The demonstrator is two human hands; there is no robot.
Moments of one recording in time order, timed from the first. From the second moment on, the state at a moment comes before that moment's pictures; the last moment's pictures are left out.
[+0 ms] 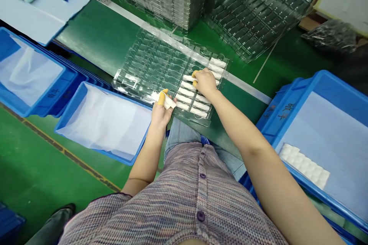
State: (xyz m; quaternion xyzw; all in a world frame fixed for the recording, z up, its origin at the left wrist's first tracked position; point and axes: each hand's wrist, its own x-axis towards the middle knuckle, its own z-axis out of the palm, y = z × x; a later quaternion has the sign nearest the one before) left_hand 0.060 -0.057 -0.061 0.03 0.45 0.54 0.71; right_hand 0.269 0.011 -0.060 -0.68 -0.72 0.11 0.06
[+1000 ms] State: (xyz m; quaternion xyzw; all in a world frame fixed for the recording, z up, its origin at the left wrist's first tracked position) left_hand 0.070 -0.081 -0.029 0.30 0.40 0.46 0.73; right_hand 0.214 -0.143 -0.027 -0.35 -0.14 0.79 0.48
